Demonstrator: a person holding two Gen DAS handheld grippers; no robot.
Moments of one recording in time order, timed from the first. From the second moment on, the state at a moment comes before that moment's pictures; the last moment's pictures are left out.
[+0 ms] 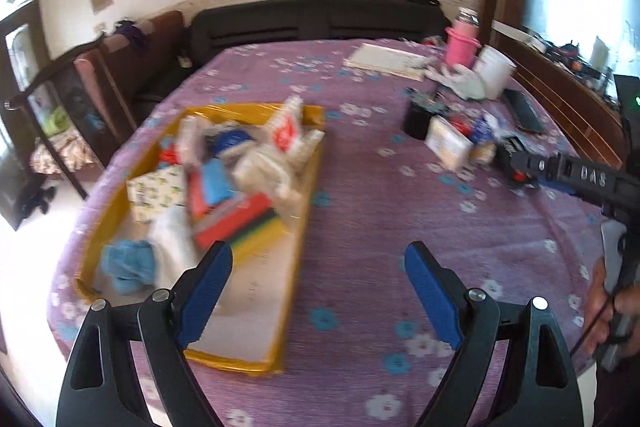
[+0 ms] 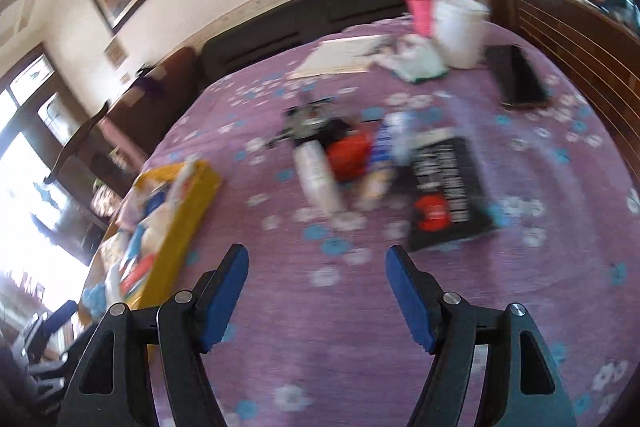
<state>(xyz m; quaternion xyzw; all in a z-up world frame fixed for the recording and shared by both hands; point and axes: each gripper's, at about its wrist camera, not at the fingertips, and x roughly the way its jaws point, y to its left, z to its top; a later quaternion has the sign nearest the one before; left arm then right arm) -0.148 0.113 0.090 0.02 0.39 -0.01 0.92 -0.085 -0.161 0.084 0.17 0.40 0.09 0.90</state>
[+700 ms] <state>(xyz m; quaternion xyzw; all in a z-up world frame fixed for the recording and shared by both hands) -0.120 0.055 0.001 0.01 0.45 -0.10 0.89 0.033 -0.117 0.073 0.15 0.44 0.14 0.88</state>
